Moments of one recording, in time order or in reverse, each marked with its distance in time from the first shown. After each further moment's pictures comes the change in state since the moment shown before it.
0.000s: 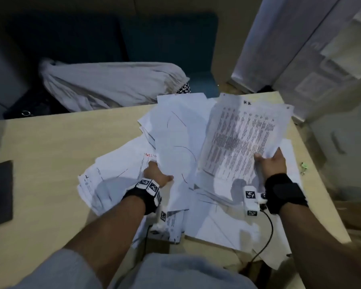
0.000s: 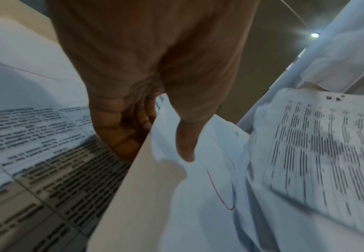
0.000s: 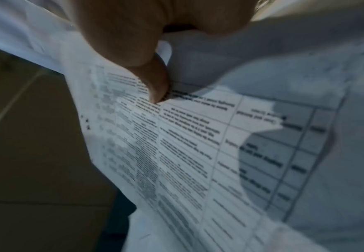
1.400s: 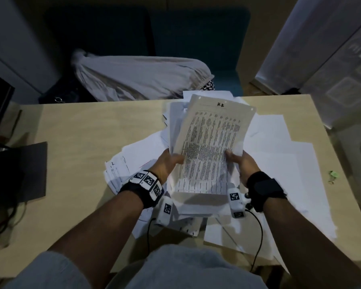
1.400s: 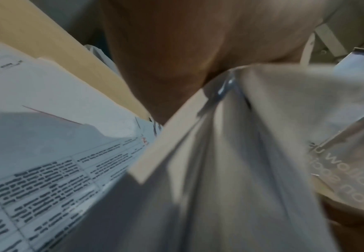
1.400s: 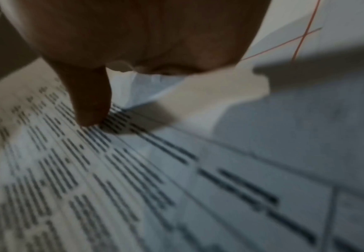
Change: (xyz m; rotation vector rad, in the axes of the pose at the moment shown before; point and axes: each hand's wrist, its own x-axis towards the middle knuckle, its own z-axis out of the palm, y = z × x) left_hand -0.052 0.005 -0.065 -0.677 -0.205 0.159; right_hand -0.019 0.012 0.111 0.240 -0.592 0.139
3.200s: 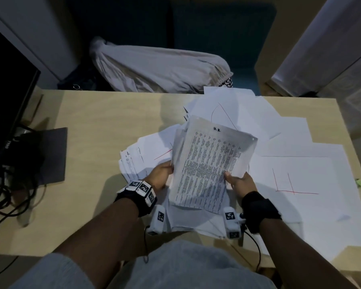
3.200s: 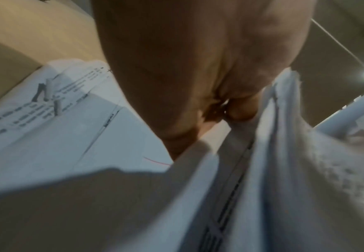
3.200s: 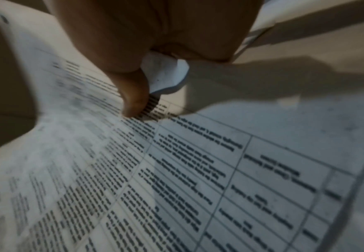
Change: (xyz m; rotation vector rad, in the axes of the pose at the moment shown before) left_hand -0.003 -0.089 -0.066 -0.199 -0.007 -0.124; right_hand -0.027 0.064 0.051 -0.111 0.149 0.118
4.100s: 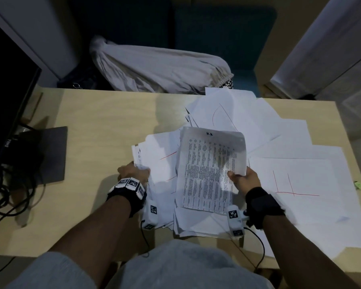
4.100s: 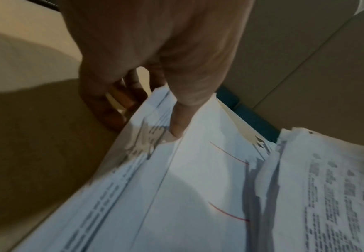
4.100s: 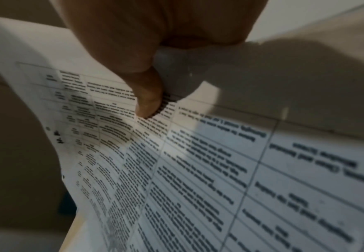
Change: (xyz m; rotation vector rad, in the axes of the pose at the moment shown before) left_hand 0.028 -0.027 -0.084 0.482 0.669 -0.222; right_hand -0.001 -0.021 -0.002 -0.277 0.077 -0.132
